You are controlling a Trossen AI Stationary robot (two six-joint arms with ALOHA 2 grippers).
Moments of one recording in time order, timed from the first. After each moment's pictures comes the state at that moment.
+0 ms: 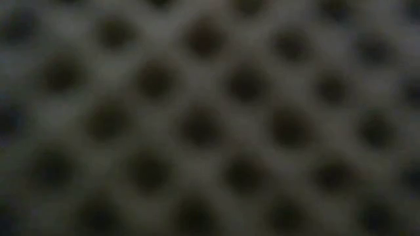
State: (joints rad) left arm -0.05 0.01 0.01 0.01 0.02 -0.03; right arm 0.62 1.83 1.47 -1.26 0.18 0.40
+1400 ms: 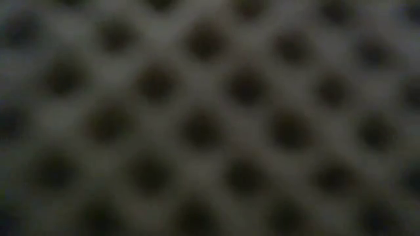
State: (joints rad) left arm -0.05 0.01 0.01 0.01 0.02 -0.03; right arm 0.10 1.31 2.31 -1.36 1.10 0.26
